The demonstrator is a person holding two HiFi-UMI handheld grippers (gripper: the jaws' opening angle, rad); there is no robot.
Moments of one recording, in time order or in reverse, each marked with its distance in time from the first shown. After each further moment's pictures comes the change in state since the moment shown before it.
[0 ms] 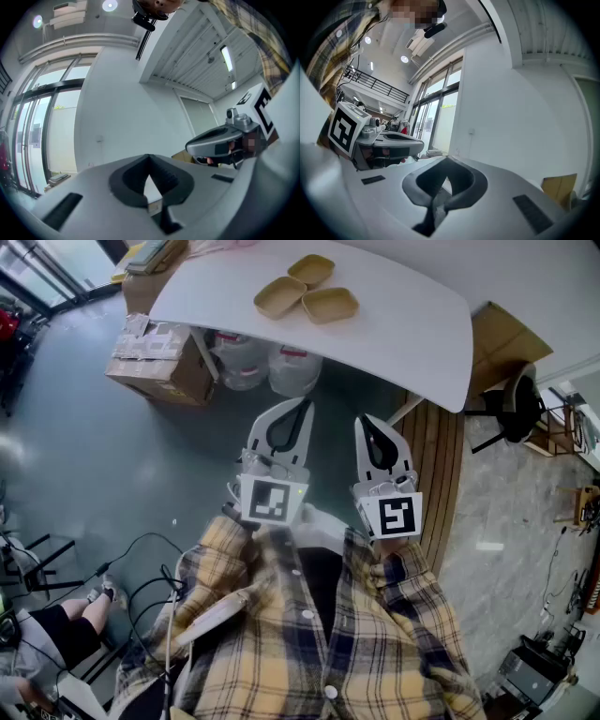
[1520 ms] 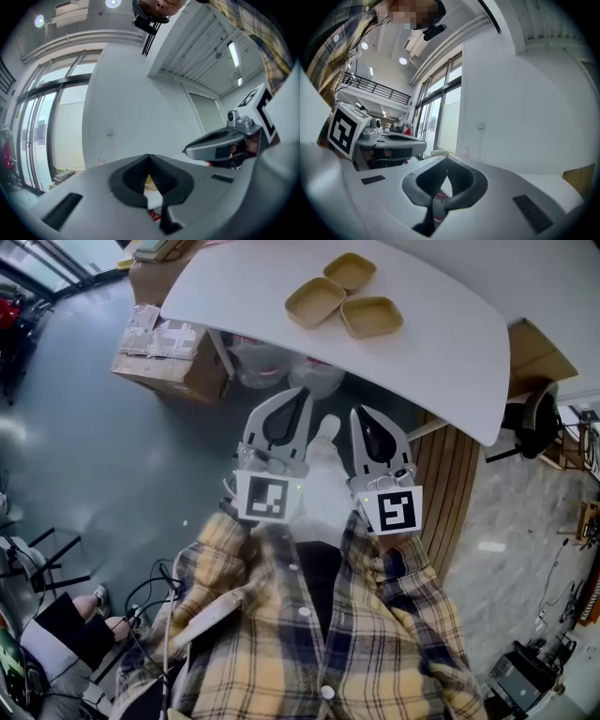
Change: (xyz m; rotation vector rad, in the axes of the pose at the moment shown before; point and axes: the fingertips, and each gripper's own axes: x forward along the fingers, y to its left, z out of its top) left arm 0.048 0.118 -0.063 -0.001 0.037 0.045; right arm 0.144 0.027 -0.029 0.058 0.005 0.069
